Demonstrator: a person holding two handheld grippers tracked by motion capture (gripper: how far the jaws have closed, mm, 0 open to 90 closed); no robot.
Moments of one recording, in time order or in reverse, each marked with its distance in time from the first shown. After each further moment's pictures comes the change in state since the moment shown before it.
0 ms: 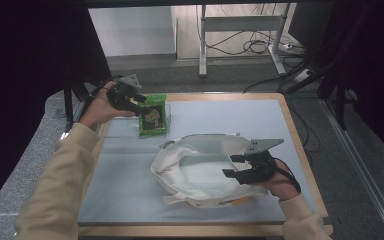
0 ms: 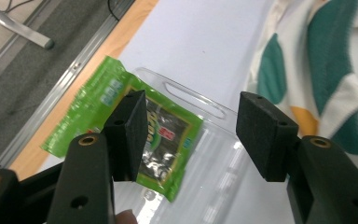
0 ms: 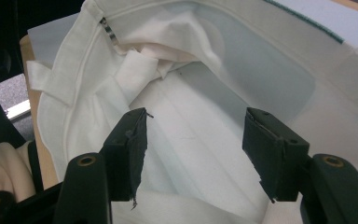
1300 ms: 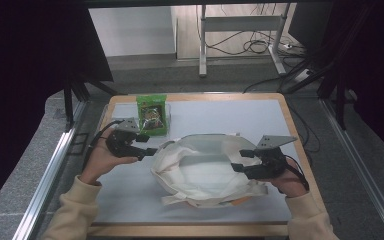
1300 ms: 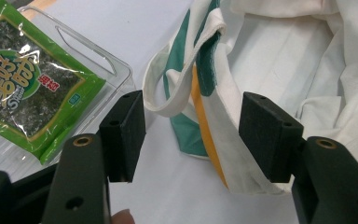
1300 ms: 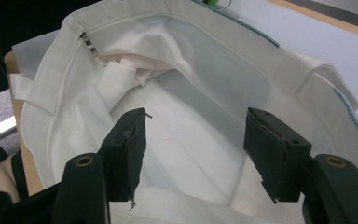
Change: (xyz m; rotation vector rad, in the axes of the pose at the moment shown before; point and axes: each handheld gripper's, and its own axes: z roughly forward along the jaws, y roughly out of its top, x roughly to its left) left arm -0.103 -0.063 0.010 -0.088 -0.062 -0.143; right arm -0.015 -0.004 -0.019 -0.047 -0.053 0.036
